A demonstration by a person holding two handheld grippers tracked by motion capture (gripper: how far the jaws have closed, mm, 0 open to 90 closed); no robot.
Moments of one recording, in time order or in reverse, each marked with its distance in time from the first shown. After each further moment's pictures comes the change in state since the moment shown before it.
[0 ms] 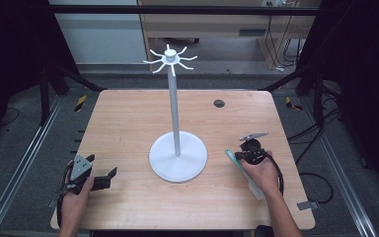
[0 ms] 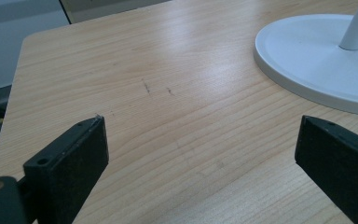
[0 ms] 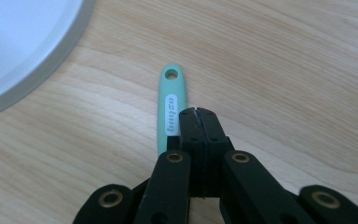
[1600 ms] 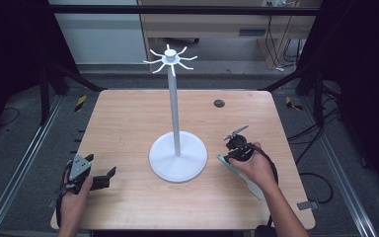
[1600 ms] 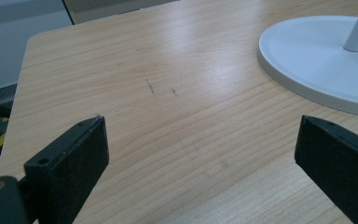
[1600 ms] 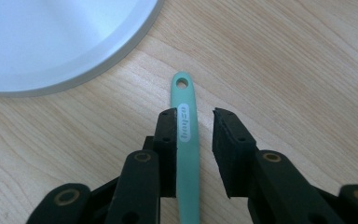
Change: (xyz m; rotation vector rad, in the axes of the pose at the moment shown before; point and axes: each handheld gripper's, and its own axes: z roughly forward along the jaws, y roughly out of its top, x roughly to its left) left arm 0.001 0.000 0.000 -0.003 0.005 -0.002; right arm 0.037 0.034 -0.009 0.178 0.026 -0.193
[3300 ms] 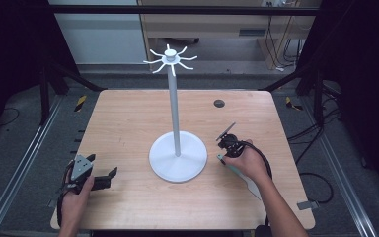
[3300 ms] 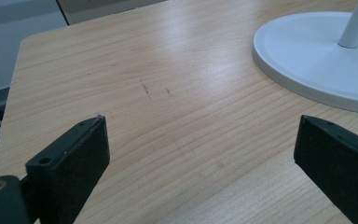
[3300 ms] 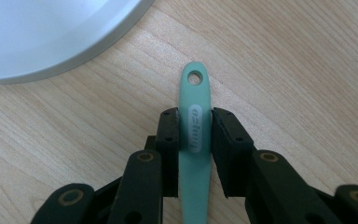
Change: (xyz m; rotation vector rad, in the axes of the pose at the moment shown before) left arm -0.002 0.001 0.002 0.005 -0.014 0.017; right arm 0.002 0.019 0.026 0.178 0.026 -0.047
